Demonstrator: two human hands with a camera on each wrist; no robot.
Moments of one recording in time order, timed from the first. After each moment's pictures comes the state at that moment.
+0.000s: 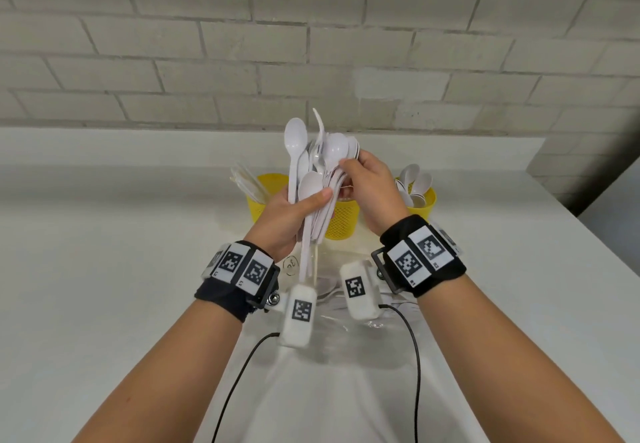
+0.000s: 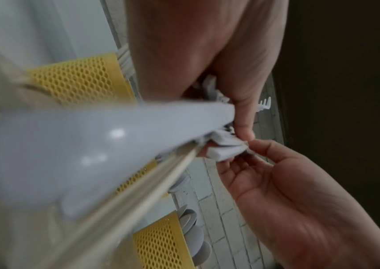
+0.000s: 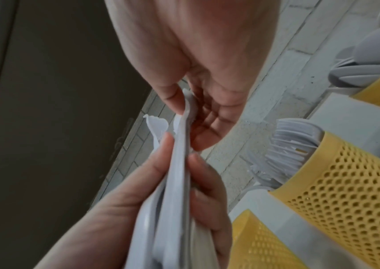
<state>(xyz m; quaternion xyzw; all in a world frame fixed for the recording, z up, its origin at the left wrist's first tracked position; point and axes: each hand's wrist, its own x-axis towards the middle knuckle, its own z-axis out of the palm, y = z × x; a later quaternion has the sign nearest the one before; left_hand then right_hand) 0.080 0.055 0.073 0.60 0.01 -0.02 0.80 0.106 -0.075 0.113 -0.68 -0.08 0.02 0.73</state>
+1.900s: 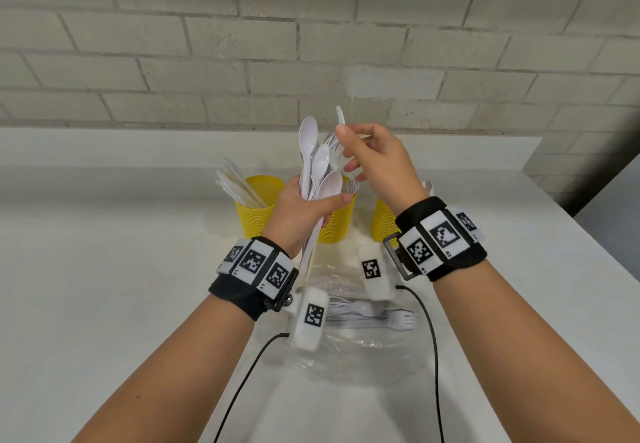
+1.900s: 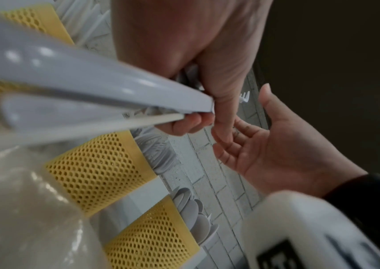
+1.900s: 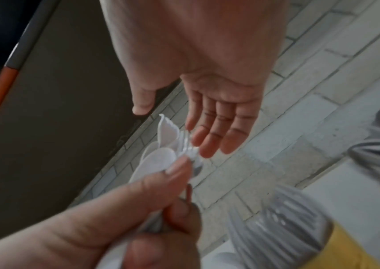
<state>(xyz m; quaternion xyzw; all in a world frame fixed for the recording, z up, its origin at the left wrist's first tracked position) 0.104 0.023 0.070 0.64 0.01 0.03 0.76 0.135 -0.104 0.131 -0.78 -0.11 -0.07 0.62</state>
